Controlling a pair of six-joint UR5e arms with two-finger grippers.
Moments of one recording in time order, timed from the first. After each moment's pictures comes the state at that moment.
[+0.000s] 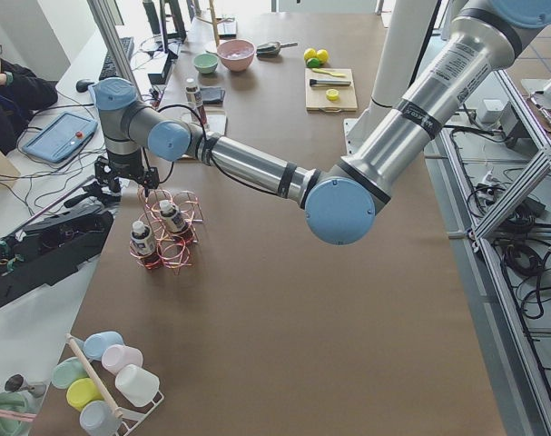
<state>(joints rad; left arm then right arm) -1.42 -2.22 -1.28 -1.71 -2.24 1.14 1.64 -1.93 1.90 -1.54 2.27 -0.25</state>
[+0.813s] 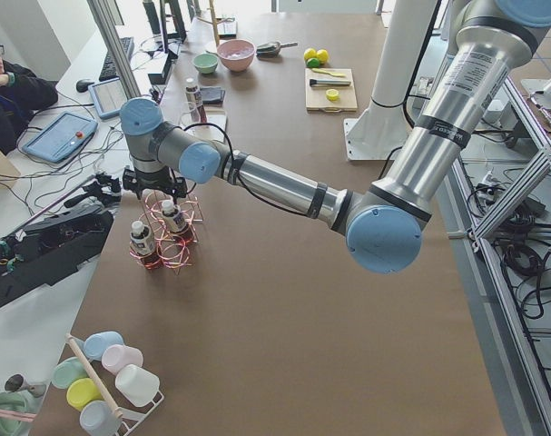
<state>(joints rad) -1.46 -2.03 -1.47 -1.71 -2.40 1.13 1.65 -1.93 1.95 -1.65 2.29 -0.16</state>
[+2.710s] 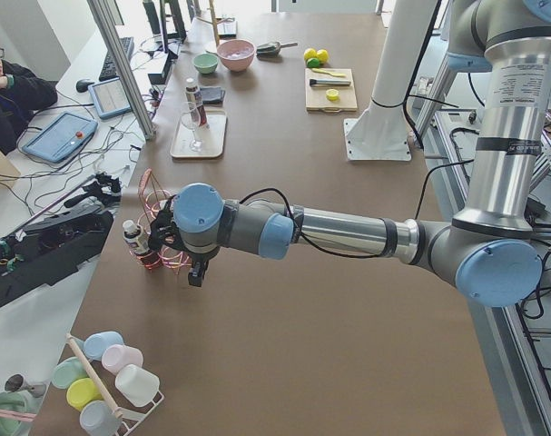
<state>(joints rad) -1.64 -1.67 -1.61 -1.69 -2.56 -0.03 1.56 -1.84 2.02 -1.80 2.26 -0.10</state>
